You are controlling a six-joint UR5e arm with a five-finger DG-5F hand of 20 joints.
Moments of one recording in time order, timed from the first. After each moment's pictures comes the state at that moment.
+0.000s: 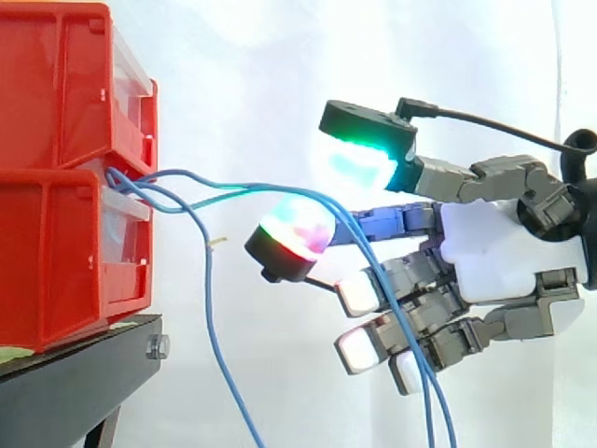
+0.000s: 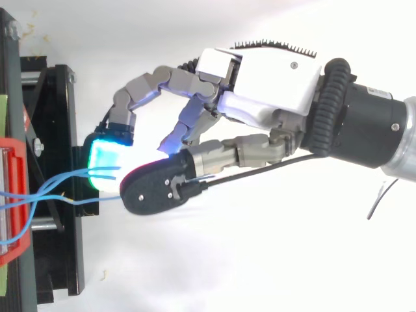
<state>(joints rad) 0.18 -2.29 -1.12 -3.02 -1.14 0.03</state>
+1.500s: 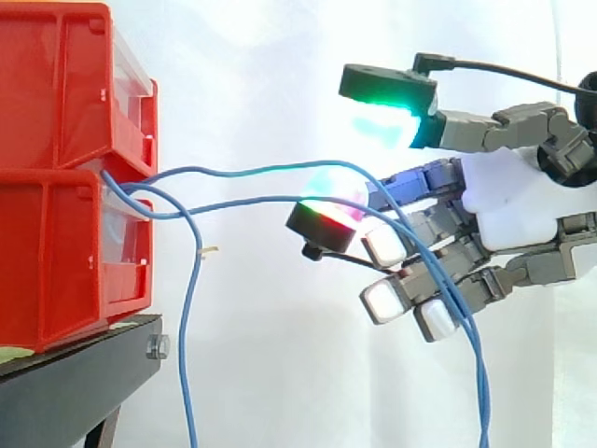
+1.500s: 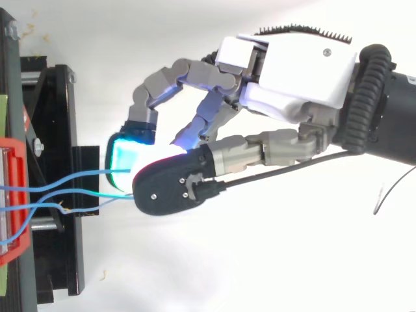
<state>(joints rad) 0.18 -2.23 -1.12 -3.10 -1.15 -0.01</state>
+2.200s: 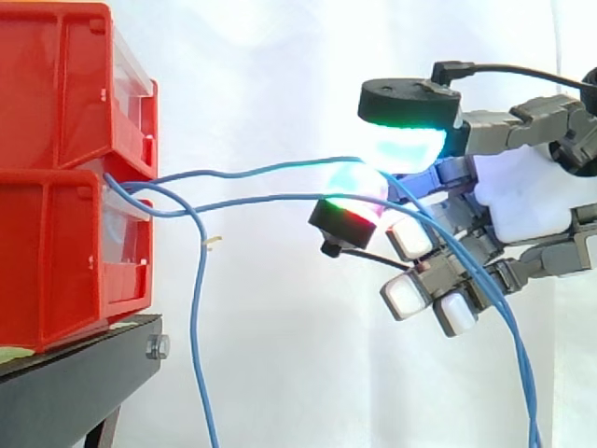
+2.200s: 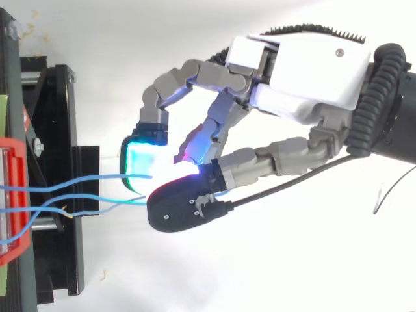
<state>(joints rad) 0.18 -2.21 -1.12 -3.14 -1.14 -0.02</state>
